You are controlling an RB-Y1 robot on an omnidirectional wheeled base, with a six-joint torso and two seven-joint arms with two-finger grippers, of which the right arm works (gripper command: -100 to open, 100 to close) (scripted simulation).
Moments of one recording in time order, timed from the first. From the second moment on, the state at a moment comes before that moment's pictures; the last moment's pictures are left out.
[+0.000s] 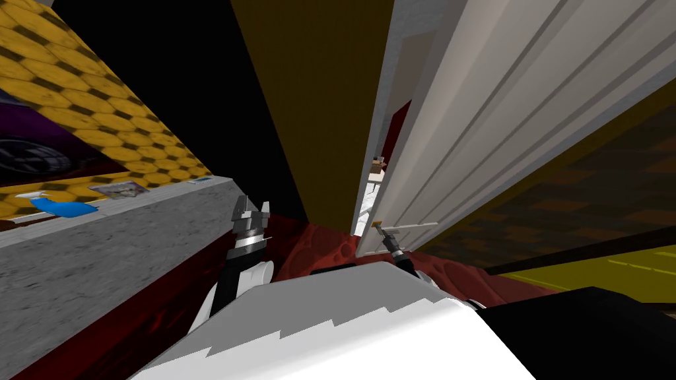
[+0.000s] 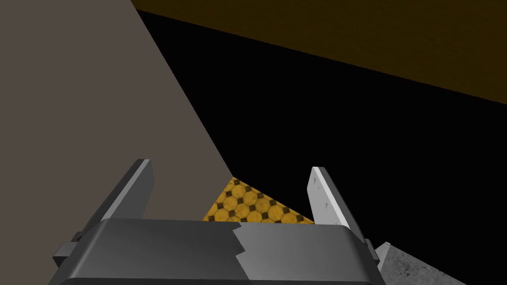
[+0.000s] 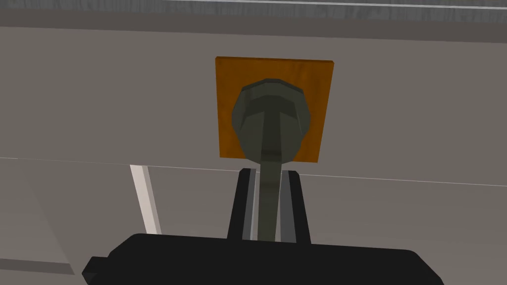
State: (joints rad) arm 0.12 -0.45 0.09 -0.61 -0.10 -1.08 -0.39
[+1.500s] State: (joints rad) arm 0.20 -0.50 0.16 -0.57 -0.12 -1.24 -0.42
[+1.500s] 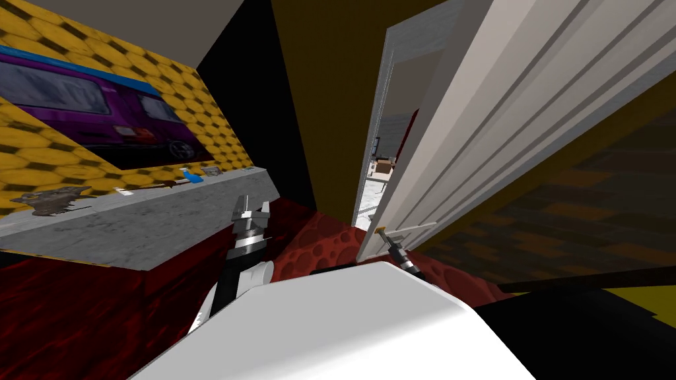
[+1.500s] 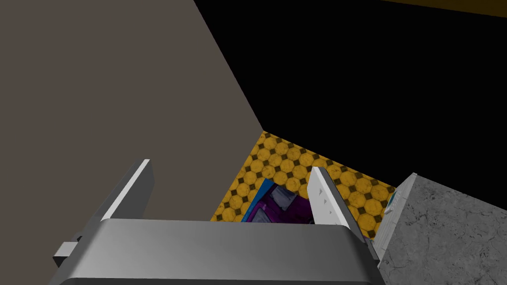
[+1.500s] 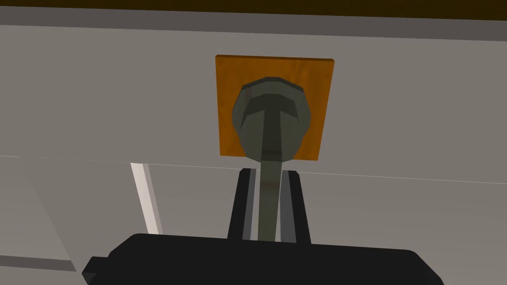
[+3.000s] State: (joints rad) arm 0.18 -0.49 0.29 -0.77 -0.25 -1.05 -0.28
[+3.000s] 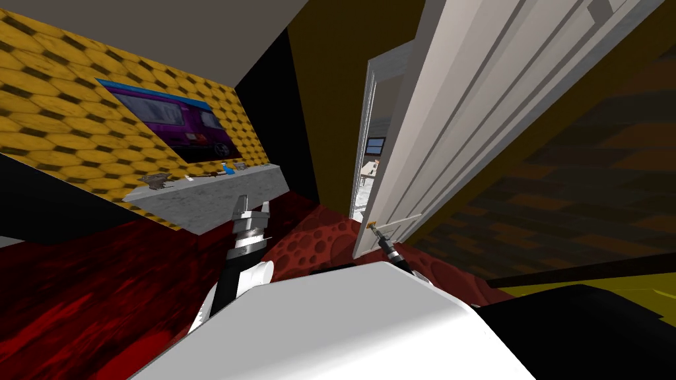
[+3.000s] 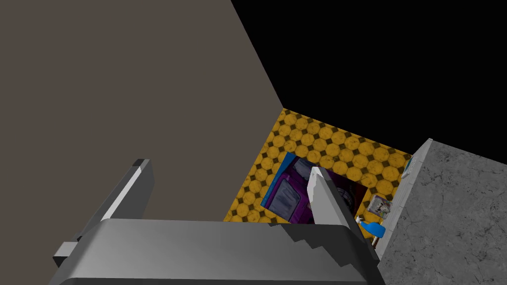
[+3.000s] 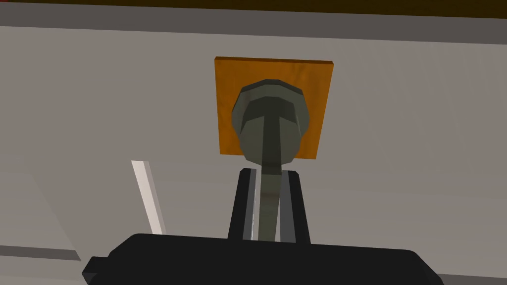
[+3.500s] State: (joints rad) arm 0.18 -0.47 0.34 -0.83 -0.28 -0.99 -0.24
